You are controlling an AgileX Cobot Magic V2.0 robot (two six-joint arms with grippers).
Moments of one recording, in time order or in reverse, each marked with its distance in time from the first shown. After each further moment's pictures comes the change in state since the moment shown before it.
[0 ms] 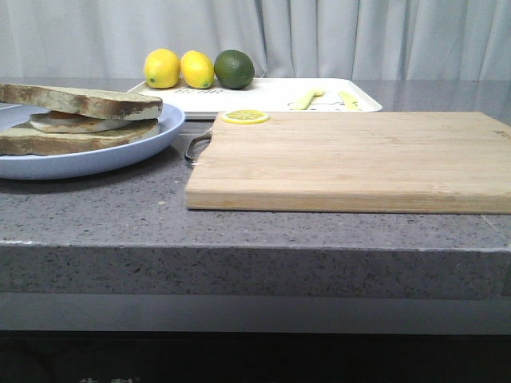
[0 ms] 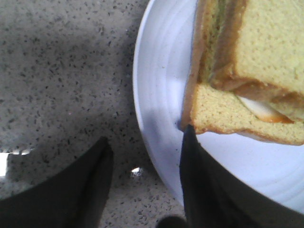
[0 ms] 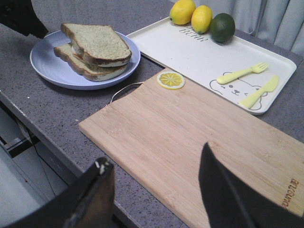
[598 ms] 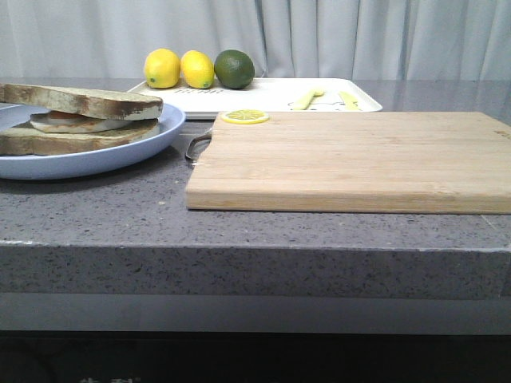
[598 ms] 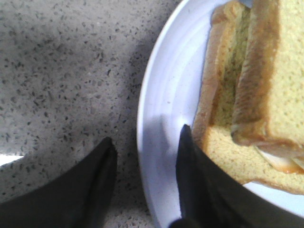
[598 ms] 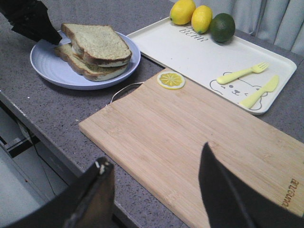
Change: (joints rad) left arm 0.000 0.100 -0.001 -0.097 -0.093 0.019; right arm 0.000 0.000 0.000 0.000 0.000 0.000
